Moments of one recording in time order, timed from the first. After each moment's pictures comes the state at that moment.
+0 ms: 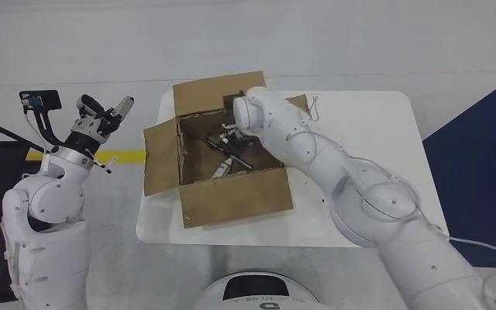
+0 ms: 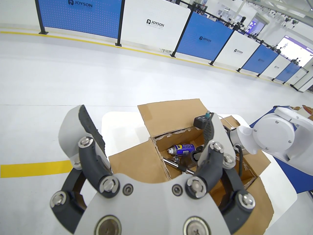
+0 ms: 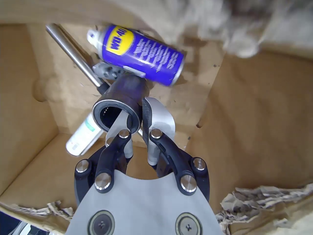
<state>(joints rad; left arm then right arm) 1.52 -1.25 -1.88 -1.96 0.72 -0.25 -0.53 -0.32 -1.69 0.30 -0.59 -0.37 0.39 1.04</state>
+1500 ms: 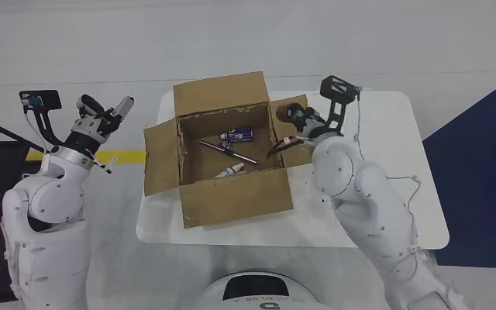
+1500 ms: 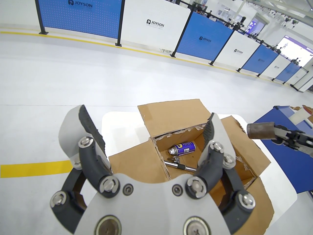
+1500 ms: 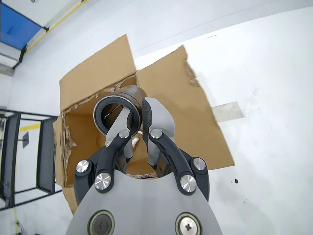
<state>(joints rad) 1.52 -1.25 -1.88 -1.96 0.72 -0.25 -0.53 -1.22 -1.24 1.14 -2.12 -1.11 0.91 0.91</state>
